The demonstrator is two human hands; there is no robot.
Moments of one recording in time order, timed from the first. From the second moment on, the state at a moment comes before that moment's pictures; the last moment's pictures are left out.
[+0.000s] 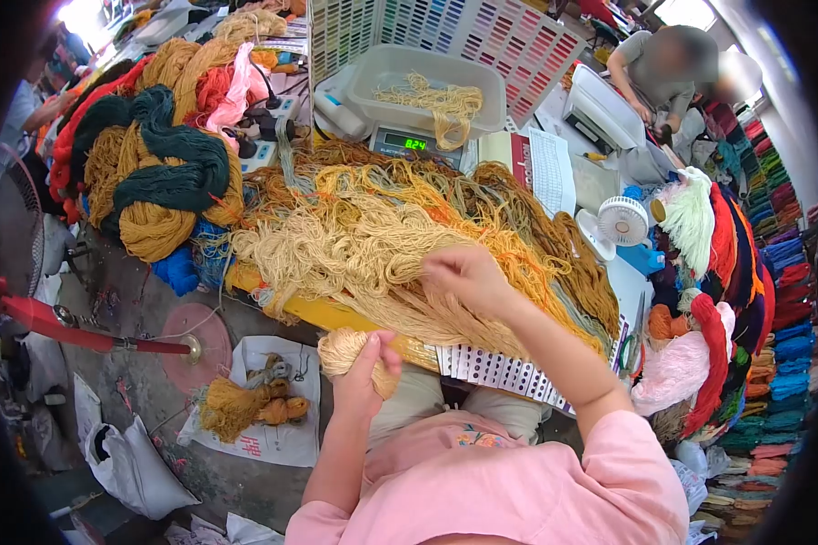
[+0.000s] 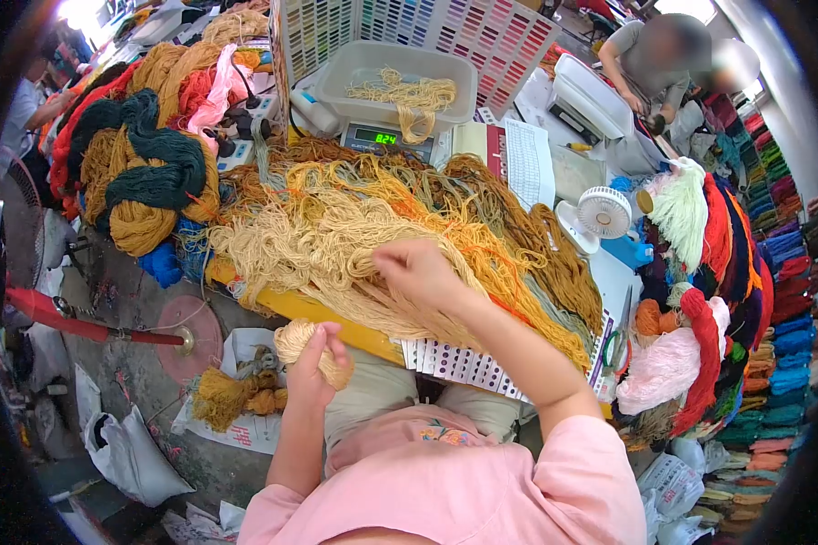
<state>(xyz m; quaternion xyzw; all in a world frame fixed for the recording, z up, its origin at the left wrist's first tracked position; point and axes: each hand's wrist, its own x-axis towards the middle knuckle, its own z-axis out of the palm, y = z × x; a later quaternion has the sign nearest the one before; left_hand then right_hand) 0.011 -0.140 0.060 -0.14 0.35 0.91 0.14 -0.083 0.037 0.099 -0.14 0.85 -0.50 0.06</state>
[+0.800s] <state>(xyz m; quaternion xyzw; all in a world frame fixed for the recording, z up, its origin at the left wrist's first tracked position) 0.003 -0.141 0.094 -0.14 0.48 0.86 0.11 -0.072 0.002 0.124 -0.23 0.83 -0.51 -0.04</state>
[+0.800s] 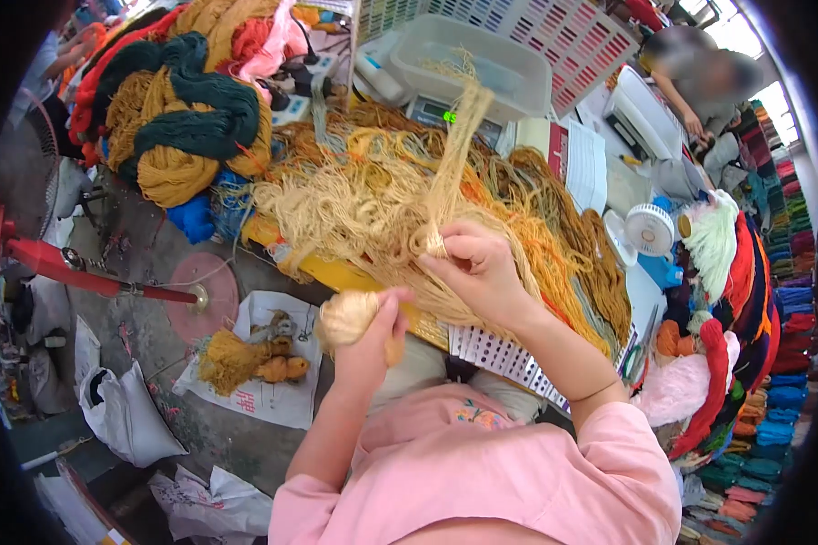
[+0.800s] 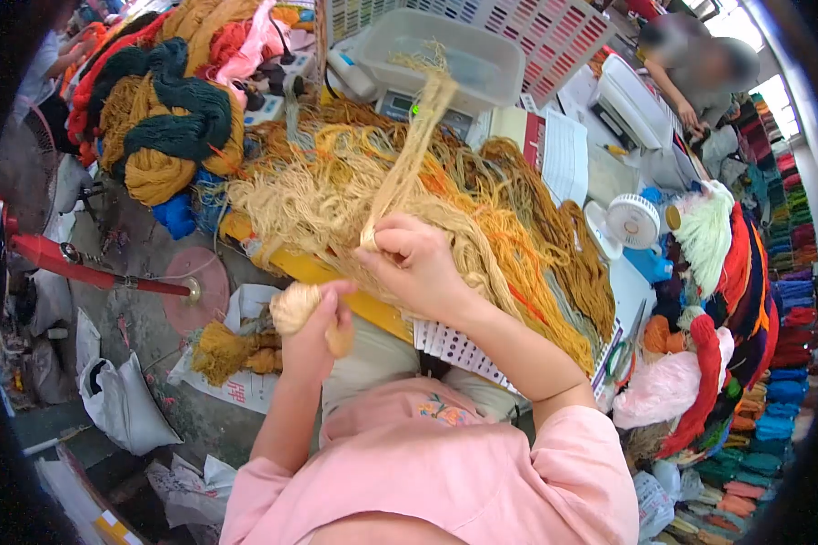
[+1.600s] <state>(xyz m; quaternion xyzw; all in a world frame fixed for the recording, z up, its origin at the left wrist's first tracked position) 0.014 -0.121 0.091 -0.04 0.64 0.77 -0.06 -0.020 0.005 0.133 -0.06 0.63 -0.71 0.31</state>
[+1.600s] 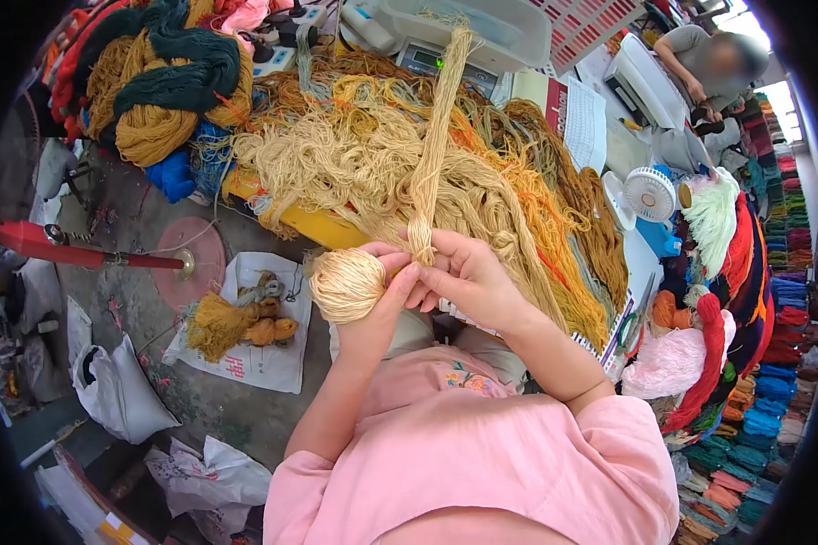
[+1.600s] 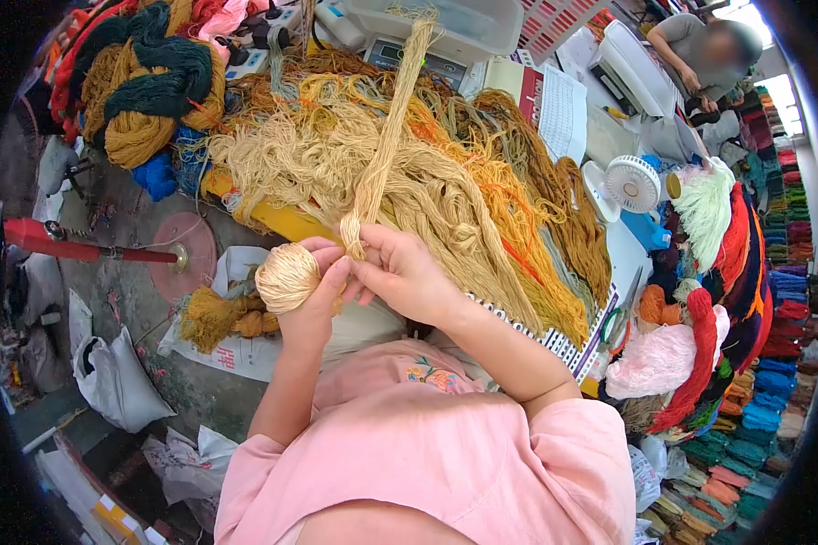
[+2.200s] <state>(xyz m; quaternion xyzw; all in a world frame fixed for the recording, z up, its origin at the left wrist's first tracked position) 0.021 -0.116 0.085 -0.08 0.60 0.80 -0.01 -0.007 0.010 0.124 -0.06 0.68 -0.67 0.29</state>
